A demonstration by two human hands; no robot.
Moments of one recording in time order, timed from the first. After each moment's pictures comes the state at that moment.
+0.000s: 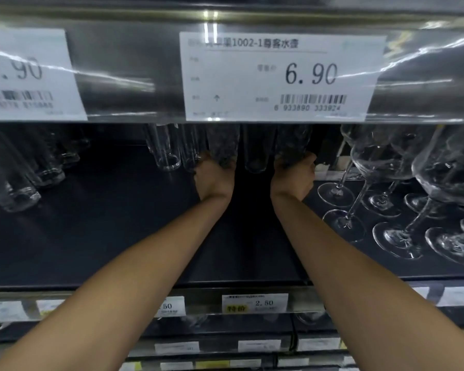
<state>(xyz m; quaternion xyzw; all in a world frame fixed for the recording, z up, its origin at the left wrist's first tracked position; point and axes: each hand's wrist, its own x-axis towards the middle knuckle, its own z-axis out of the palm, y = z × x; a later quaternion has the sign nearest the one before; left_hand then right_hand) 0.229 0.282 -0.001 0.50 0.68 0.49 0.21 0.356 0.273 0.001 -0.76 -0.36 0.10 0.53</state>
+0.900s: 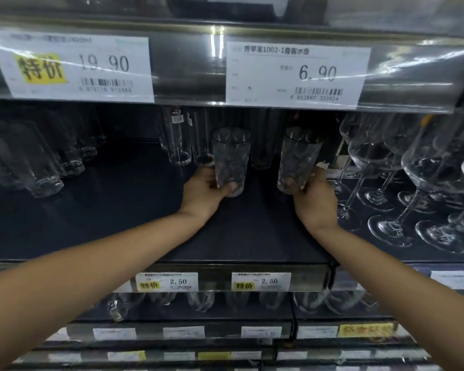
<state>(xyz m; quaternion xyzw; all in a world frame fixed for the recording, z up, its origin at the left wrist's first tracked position) 0.171 0.213 -0.011 0.58 0.57 0.47 0.34 0.392 0.197 -0.015 -0.70 -0.56 0.07 0.45</state>
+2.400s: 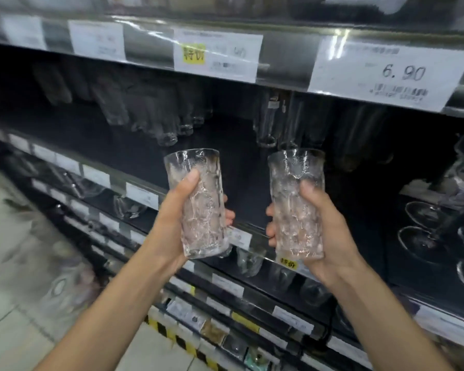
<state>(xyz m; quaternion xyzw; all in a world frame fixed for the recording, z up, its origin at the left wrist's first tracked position) 0.113 -0.001 0.038 0.30 0.47 0.67 0.49 0.309 0.074 0.042 -0.31 -0.45 0.75 0.37</state>
